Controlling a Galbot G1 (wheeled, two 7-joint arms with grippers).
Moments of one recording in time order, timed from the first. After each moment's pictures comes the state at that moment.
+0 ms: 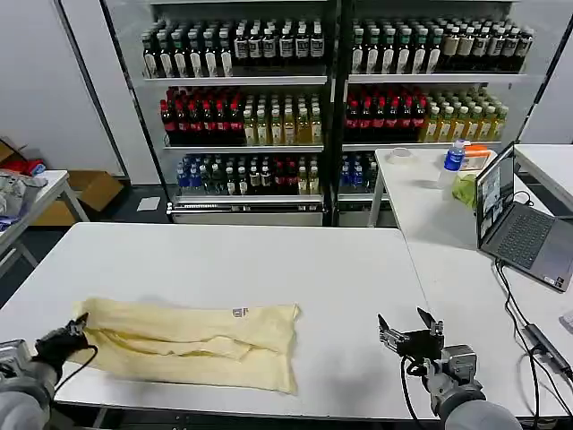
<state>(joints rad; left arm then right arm) 1.54 -0.98 -0.93 -2.05 -0.78 0.57 -0.22 -1.47 0.99 0.44 2.26 0.56 -0.56 0.35</state>
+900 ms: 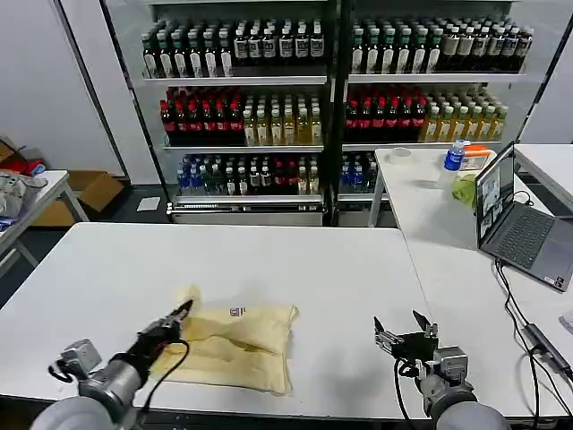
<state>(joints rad) 1.48 -1.17 -0.61 -2.28 -1.10 0.57 -0.28 -1.45 1.02 0.41 2.23 0.53 -0.56 0.35</state>
